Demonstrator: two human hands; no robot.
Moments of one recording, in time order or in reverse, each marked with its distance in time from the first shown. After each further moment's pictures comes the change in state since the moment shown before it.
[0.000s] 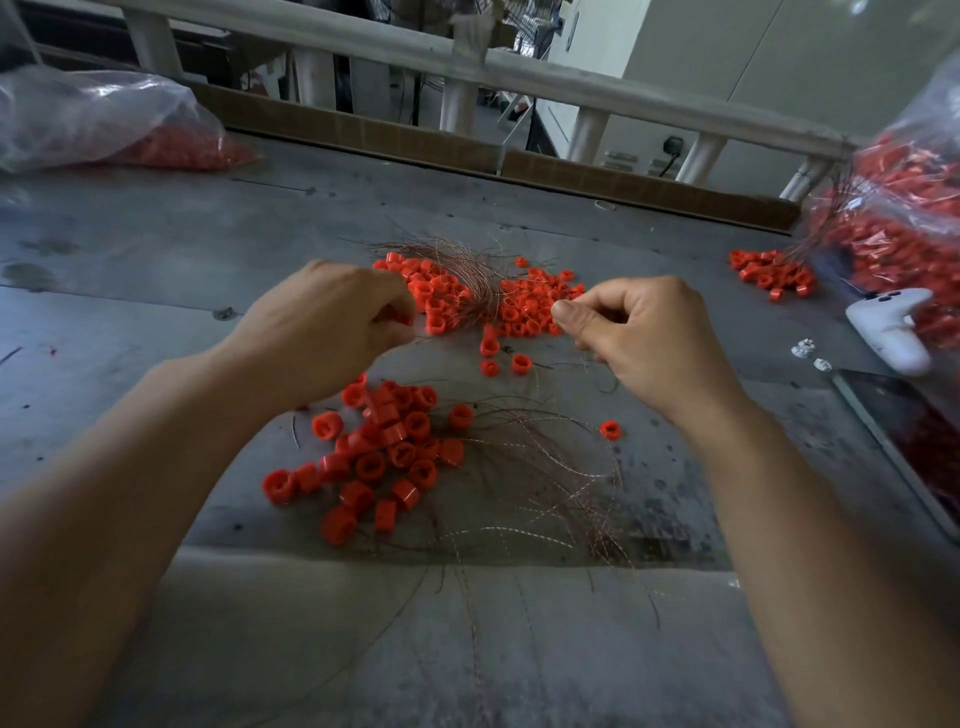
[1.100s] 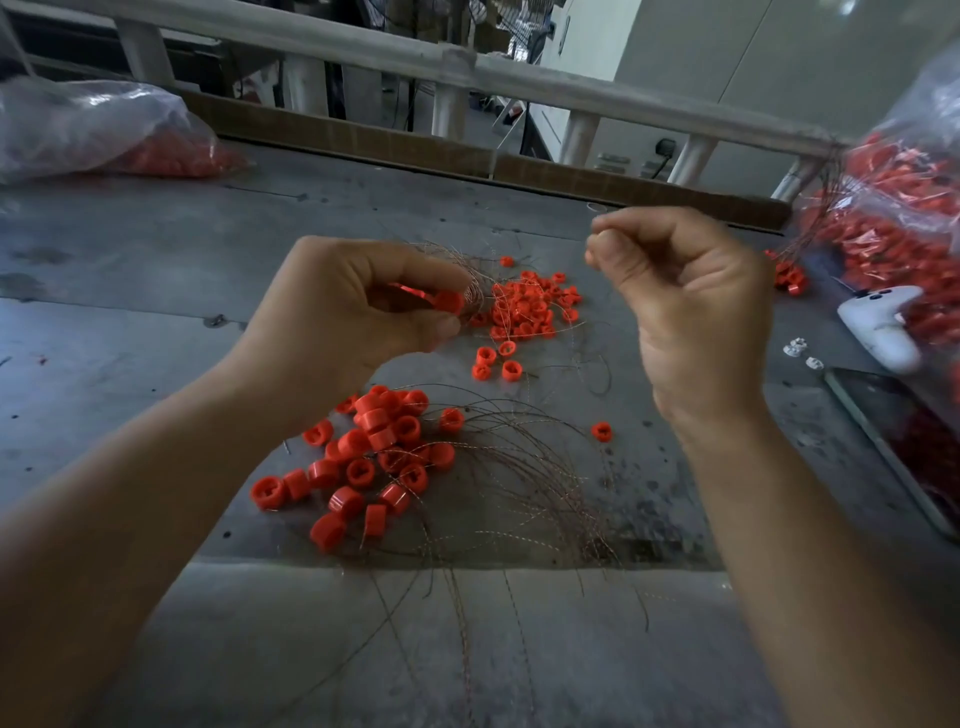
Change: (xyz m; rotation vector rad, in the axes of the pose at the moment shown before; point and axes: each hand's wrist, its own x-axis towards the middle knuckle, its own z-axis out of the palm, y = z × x) left_hand -0.016 0.043 -0.016 -0.808 0.125 -0.023; right_hand -0.005 -0.015 -0.007 0.524 0.338 -0.329
